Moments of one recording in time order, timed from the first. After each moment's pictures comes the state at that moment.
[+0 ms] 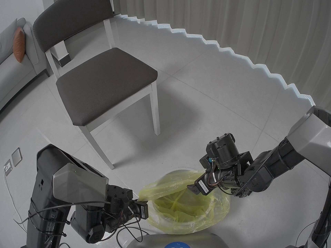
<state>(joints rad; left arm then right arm) -0.58 2.46 -0.36 -1.55 0.01 -0.31 0.64 2.12 -0.99 -0.31 -0.14 -0.10</state>
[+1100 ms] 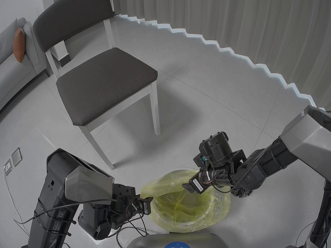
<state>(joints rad) -0.56 2.55 -0.47 -1.55 0.02 -0.31 0.66 2.16 -1.07 -0.27 -0.14 -0.12</state>
